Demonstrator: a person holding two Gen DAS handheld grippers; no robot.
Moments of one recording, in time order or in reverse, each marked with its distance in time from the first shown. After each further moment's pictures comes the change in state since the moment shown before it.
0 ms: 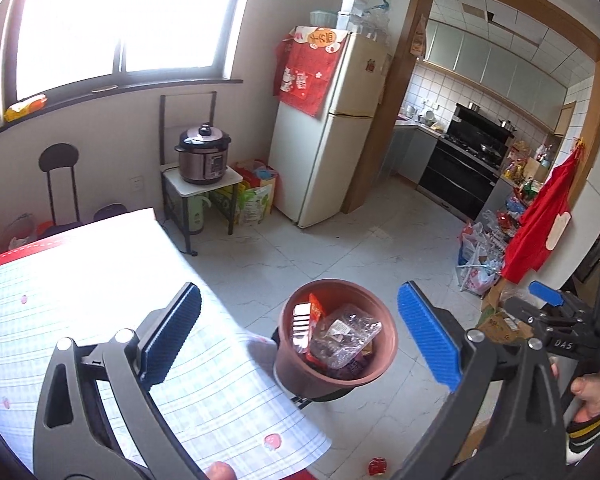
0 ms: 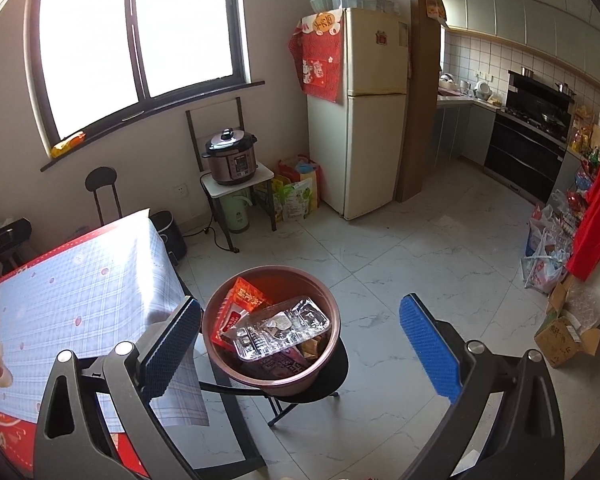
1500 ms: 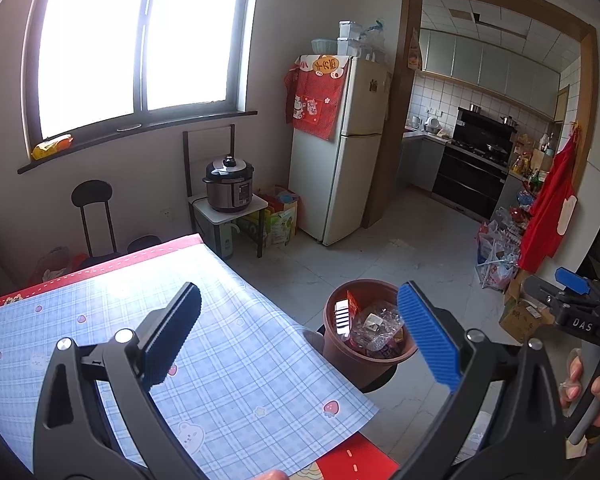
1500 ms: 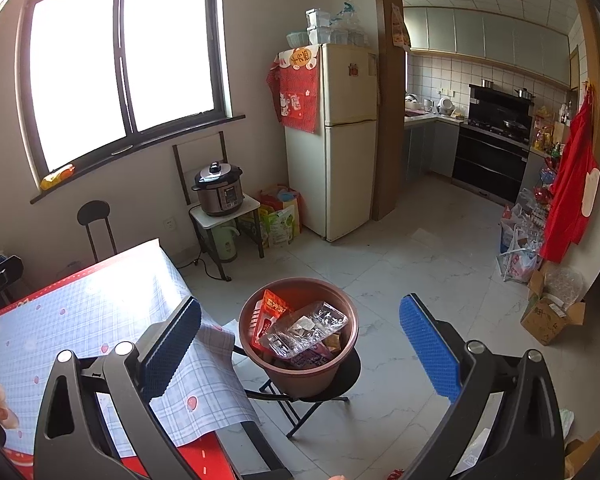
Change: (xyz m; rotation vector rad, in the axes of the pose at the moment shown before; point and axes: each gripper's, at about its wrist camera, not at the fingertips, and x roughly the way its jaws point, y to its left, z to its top) left arm -0.101 0.037 -0.020 0.091 -0.083 0.052; right arm -0.083 0.085 -0.021 0.090 -0.085 -0.120
